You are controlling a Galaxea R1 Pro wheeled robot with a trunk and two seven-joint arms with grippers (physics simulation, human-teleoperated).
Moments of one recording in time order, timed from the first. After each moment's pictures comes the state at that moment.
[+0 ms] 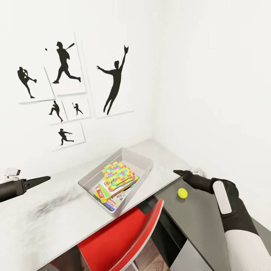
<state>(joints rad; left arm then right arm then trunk) -0.48 0.43 0.61 -1.39 -0.04 0.95 -1.56 -0.63 -0.08 -0.28 -1.18 -0.55 0.95 0.20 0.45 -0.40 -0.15</state>
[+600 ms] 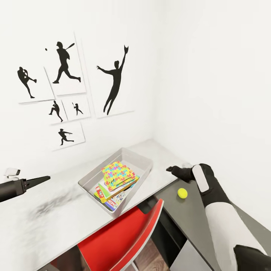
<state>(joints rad) -0.48 0.43 0.61 -1.39 -0.04 0.95 -1.57 -0.85 -0.01 -0.17 -0.92 -0.52 0.94 -0.18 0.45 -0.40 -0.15</state>
